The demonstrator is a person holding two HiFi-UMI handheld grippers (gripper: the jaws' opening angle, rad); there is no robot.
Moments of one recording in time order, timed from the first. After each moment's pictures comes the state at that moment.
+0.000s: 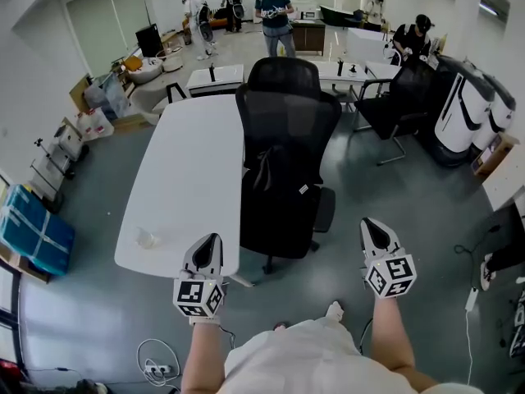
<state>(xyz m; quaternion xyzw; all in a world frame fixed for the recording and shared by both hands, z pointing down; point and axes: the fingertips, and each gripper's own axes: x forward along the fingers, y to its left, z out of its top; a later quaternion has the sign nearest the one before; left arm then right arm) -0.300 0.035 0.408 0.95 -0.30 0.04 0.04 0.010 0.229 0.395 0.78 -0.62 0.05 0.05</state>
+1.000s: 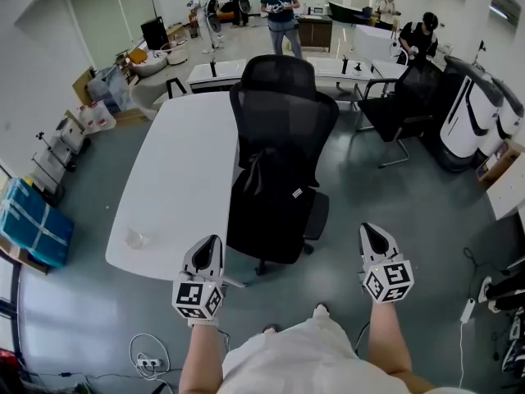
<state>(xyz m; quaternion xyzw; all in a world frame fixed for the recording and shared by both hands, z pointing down) -0.240 0.044 0.418 0.95 -0.32 0.05 0.04 0.075 0.227 0.416 0.78 -0.63 0.06 0.05</state>
